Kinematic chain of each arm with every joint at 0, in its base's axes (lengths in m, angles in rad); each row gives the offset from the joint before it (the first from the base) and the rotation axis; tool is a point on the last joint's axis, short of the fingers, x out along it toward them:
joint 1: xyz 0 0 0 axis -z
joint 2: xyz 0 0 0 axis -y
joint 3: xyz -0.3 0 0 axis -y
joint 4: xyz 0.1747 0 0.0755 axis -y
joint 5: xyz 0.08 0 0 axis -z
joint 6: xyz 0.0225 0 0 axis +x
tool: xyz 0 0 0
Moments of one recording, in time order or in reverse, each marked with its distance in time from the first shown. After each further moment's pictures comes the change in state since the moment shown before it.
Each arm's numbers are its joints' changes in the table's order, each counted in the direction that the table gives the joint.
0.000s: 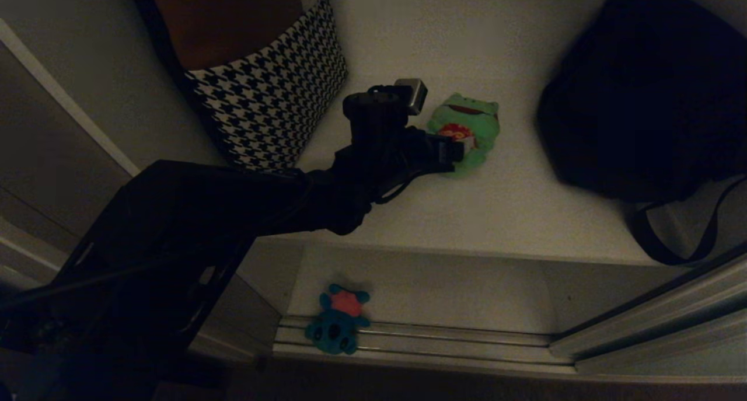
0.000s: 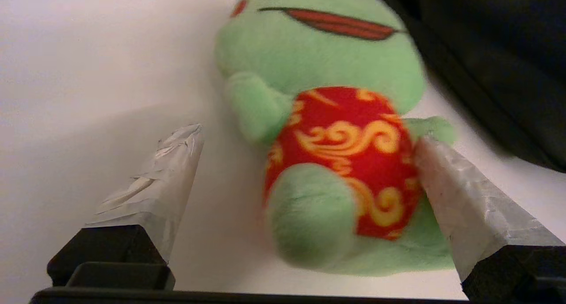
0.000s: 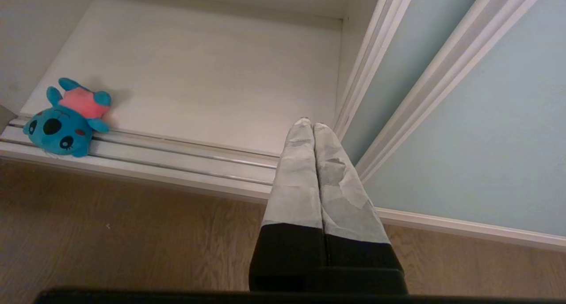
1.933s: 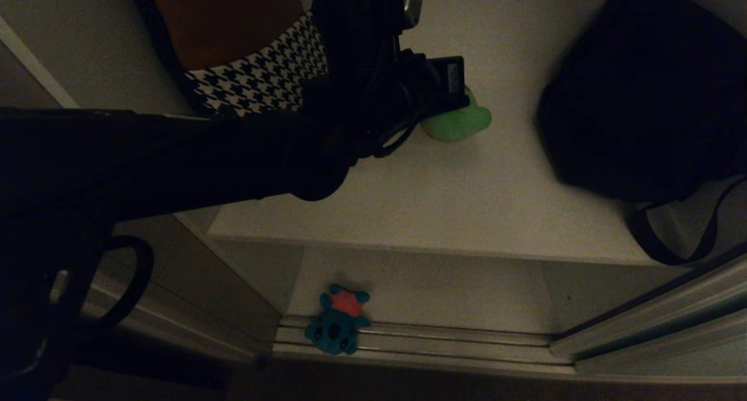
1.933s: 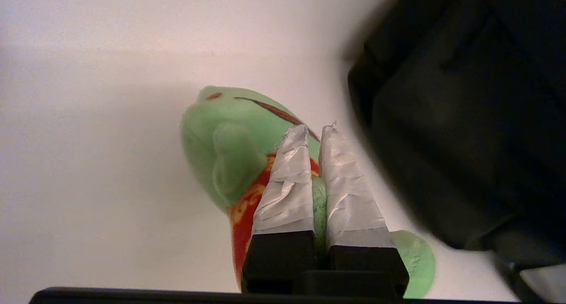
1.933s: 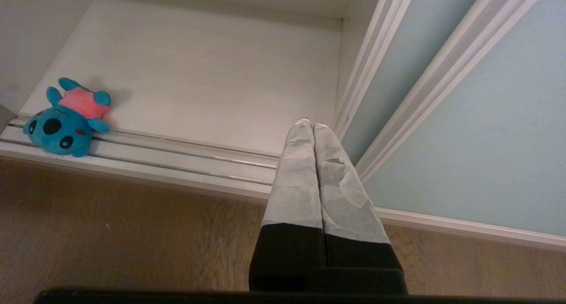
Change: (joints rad) left arm 0.092 0.227 -0.010 -0.094 -0.202 -0.014; right arm 0.000 0.000 0.000 0.000 0.000 0.000
